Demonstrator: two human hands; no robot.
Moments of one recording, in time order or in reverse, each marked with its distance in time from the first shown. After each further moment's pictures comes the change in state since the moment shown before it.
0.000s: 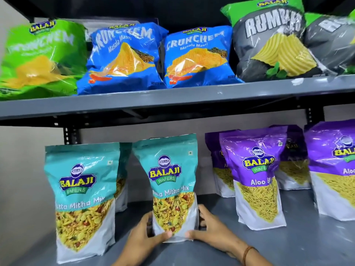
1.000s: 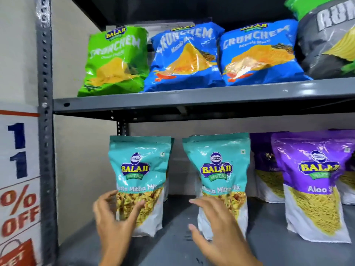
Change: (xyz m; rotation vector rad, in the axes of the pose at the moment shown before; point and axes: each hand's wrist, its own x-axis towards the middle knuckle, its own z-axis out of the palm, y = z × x) left_hand -0.067 -0.002 -0.114 0.152 0.991 0.232; right_hand -0.036 -0.104 0.074 -0.469 0.454 -0.745
